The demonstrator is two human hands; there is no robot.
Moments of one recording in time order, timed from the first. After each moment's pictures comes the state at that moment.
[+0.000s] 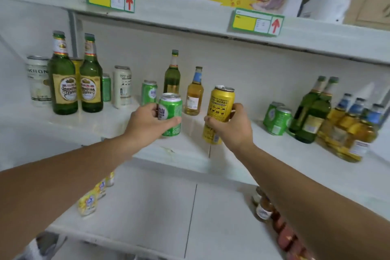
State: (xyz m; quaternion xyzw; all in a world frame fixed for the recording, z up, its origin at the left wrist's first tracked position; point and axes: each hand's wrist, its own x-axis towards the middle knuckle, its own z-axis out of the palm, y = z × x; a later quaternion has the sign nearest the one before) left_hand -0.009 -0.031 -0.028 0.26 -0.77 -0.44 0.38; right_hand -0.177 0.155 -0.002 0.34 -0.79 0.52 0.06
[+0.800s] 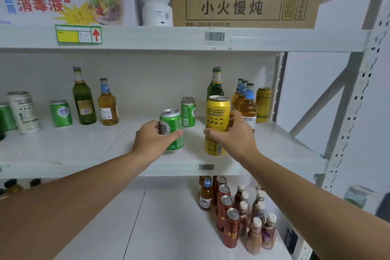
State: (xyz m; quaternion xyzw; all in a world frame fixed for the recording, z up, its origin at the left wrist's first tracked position) left_hand -0.199 0.242 -0.019 0.25 -0.78 -0.45 0.36; right_hand -0.321 0.457 -0.004 0.31 -0.78 0.53 0.09
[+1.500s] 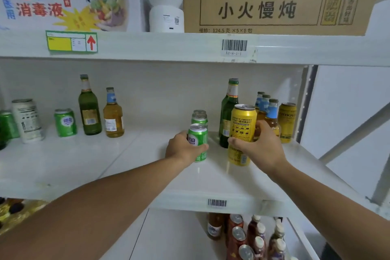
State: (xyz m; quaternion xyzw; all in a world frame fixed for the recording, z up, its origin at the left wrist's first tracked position) left_hand -0.332 0.212 -0.030 0.30 -0.82 -0.39 0.29; right_hand -0.418 0.439 0.008 0.30 -0.78 0.54 0.08
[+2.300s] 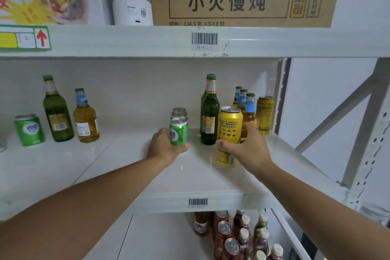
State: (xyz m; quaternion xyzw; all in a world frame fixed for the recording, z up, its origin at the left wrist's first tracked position) left_hand -0.352 0.198 -0.044 0.28 -0.85 -0.34 0.30; right_hand -0.427 0.462 -0.010 0.28 -0.79 0.55 0.07
